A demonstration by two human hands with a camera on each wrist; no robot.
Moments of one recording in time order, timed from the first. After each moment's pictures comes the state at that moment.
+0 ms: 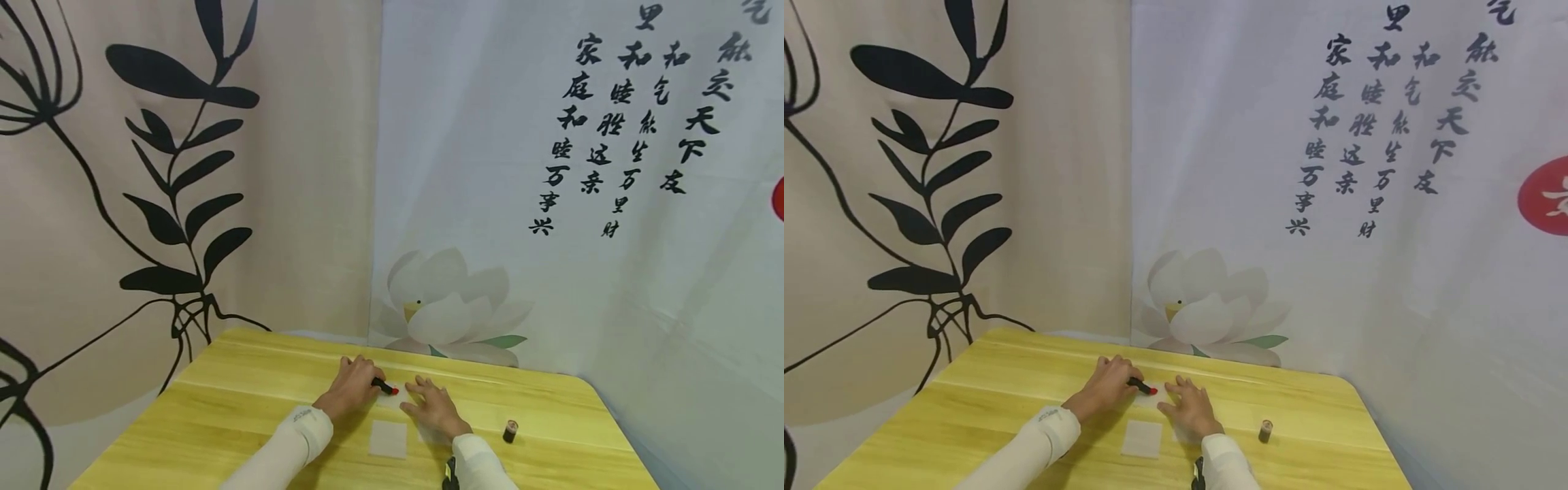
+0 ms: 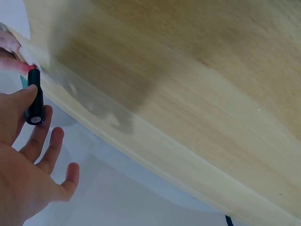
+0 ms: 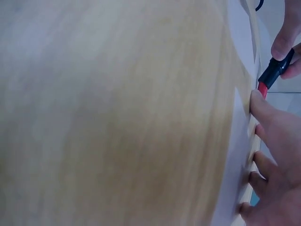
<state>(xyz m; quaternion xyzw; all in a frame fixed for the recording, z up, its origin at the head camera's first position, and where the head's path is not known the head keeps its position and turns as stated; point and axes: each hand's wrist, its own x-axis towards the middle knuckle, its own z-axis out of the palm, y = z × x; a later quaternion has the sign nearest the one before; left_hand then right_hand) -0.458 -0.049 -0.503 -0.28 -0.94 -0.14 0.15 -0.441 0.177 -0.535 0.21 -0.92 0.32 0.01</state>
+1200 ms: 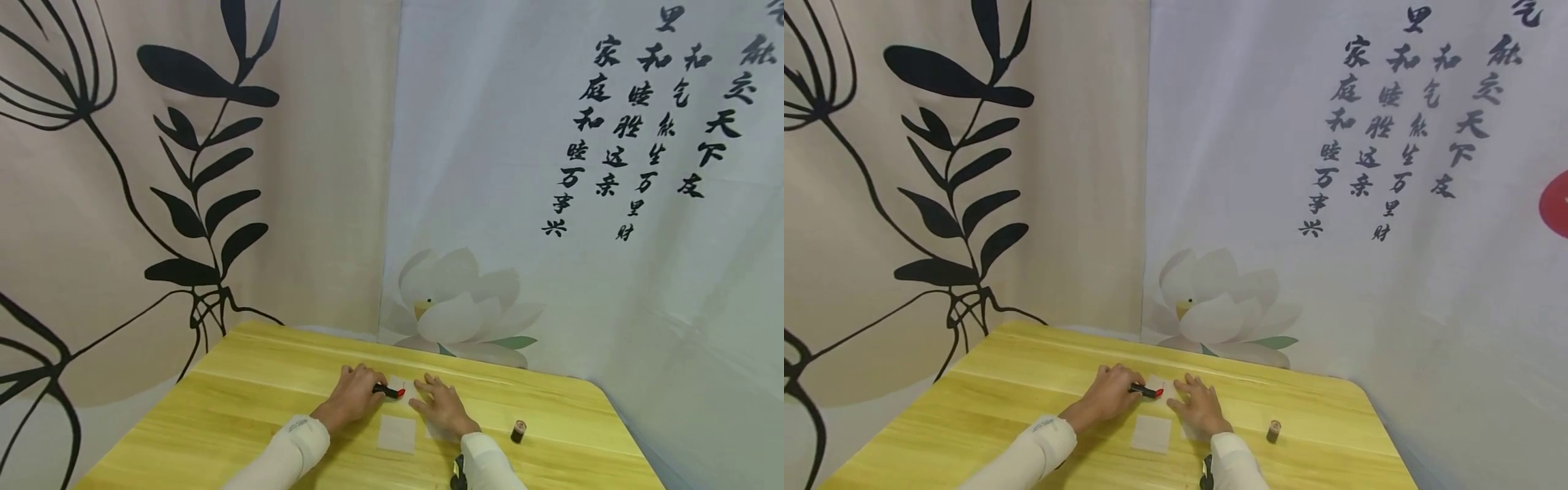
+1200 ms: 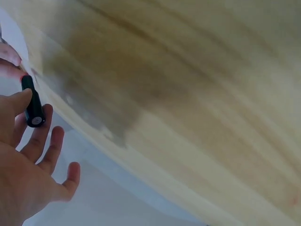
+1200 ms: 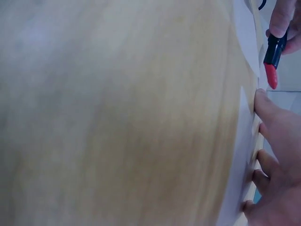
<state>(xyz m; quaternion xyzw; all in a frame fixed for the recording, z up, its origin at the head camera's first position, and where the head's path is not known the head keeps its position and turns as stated) -0.433 -0.064 -0.515 -0.26 -0.94 -0.19 0.13 -0.438 0.178 -0.538 0.22 -0.92 0.33 0.01</state>
